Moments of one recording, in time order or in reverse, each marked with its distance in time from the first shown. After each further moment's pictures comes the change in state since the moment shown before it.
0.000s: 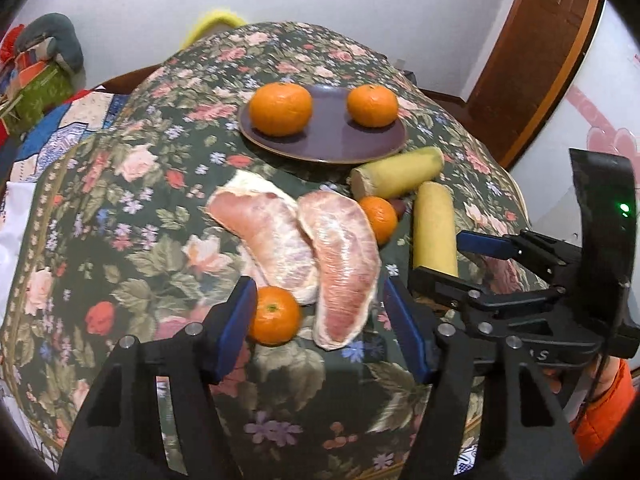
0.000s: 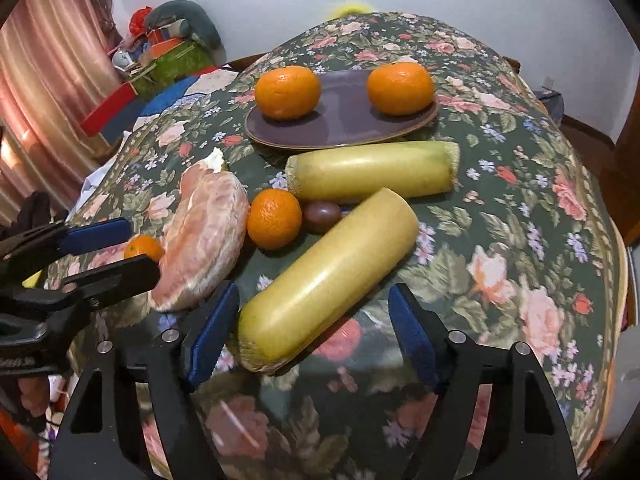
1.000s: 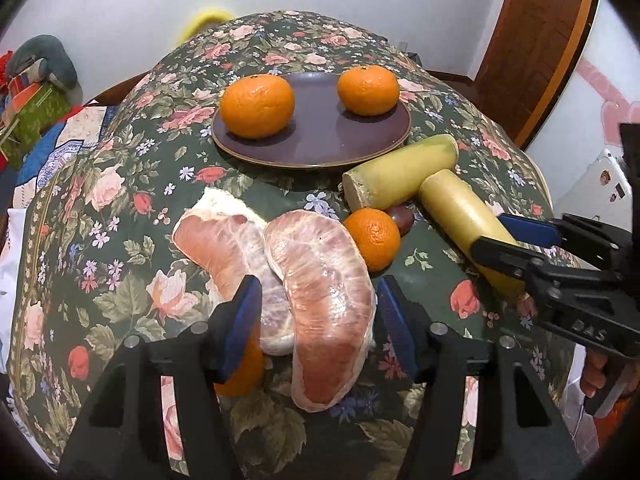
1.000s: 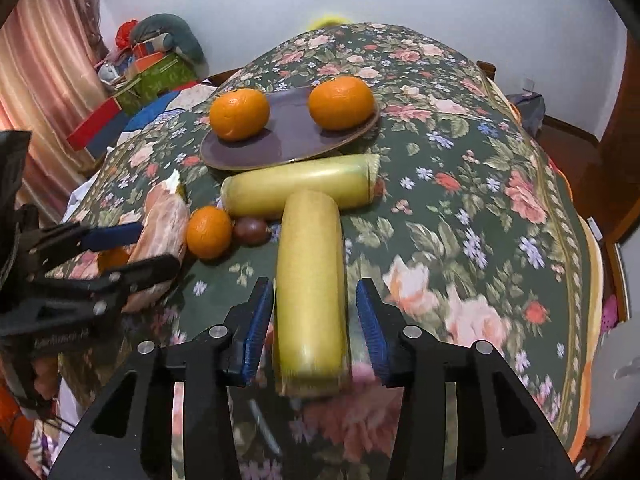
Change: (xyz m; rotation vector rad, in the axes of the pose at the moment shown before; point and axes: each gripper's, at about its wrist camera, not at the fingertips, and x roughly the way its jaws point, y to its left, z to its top) left arm 0.042 -0.019 0.019 0.064 0.034 0.070; right arm -0.009 -0.036 0.007 0.041 -0.033 -0.035
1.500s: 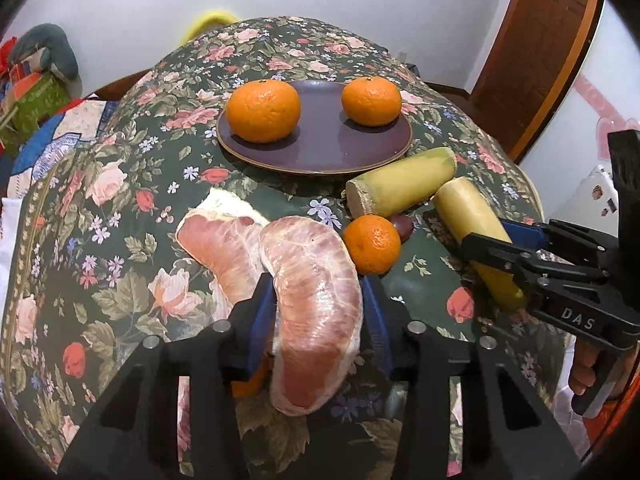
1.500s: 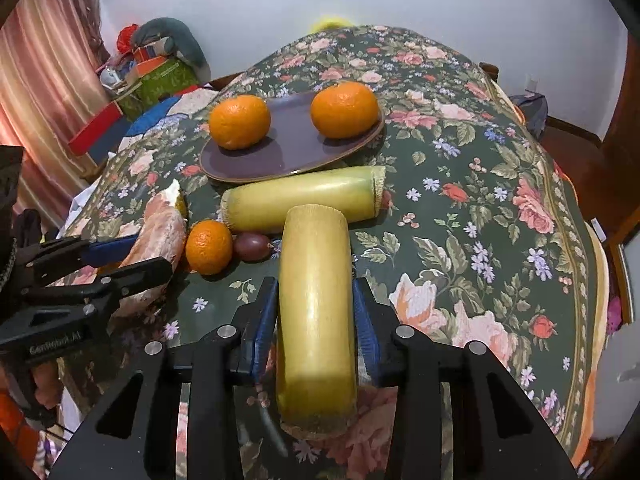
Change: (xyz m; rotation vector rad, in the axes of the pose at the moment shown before) left arm -0.006 0.011 -0.001 -0.039 -0.024 -0.046; right arm -0.006 0.000 0.002 0.004 -0.027 0.011
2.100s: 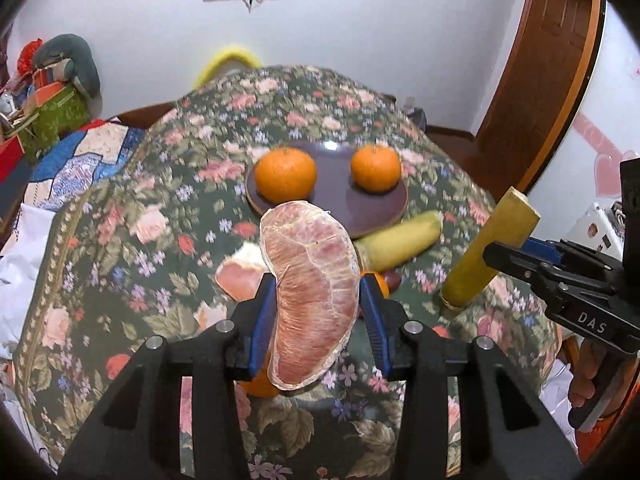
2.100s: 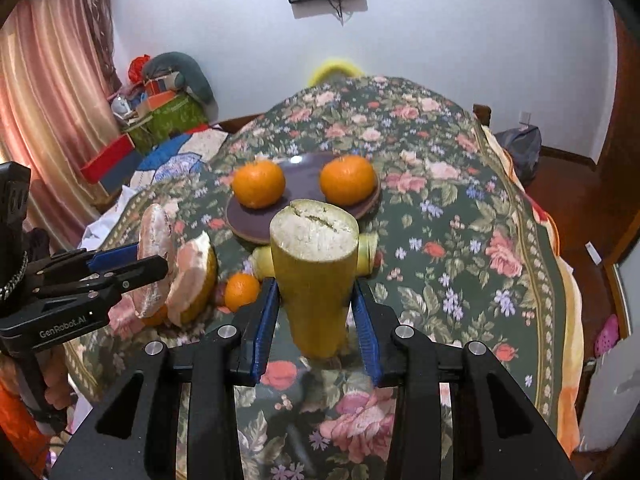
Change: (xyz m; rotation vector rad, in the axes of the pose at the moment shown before) left arm -0.057 0.003 0.017 -0.049 -0.163 0.026; right arm -0.046 0.007 0.025 -0.009 -0.140 0.006
